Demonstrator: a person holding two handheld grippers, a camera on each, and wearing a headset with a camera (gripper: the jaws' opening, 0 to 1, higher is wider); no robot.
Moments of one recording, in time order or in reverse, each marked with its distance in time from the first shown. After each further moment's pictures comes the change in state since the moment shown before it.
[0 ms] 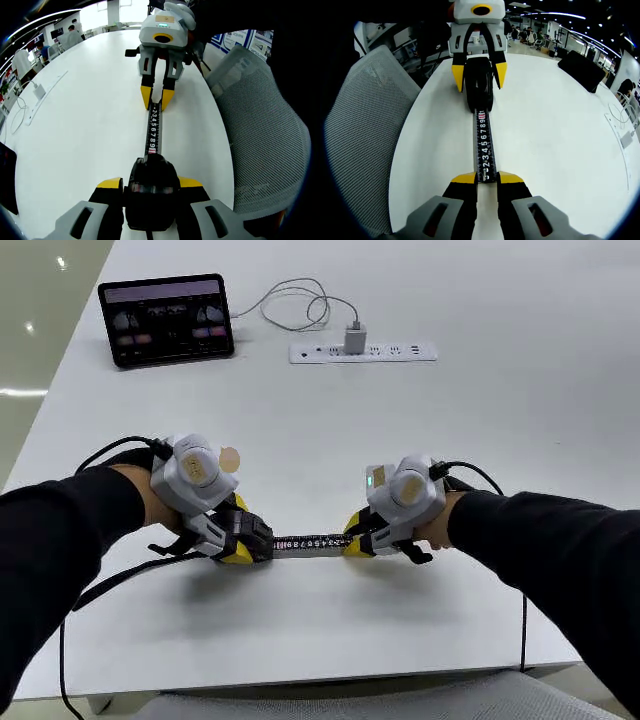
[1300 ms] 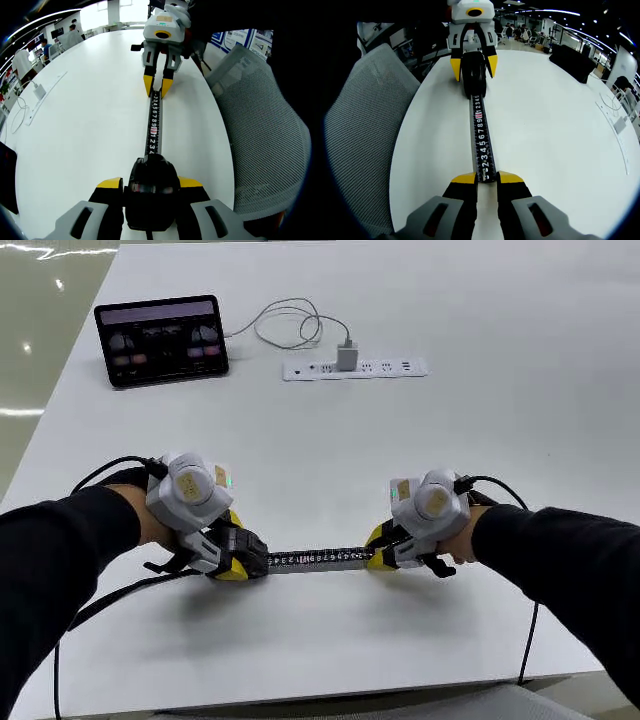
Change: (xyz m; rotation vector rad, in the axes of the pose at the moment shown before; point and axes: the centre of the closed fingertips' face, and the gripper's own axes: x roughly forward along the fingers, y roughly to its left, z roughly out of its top) left arm 0.000 0.000 0.001 -0.002 0.002 0.006; right arm -0.024 -0.004 -0.031 0.036 0.017 -0.031
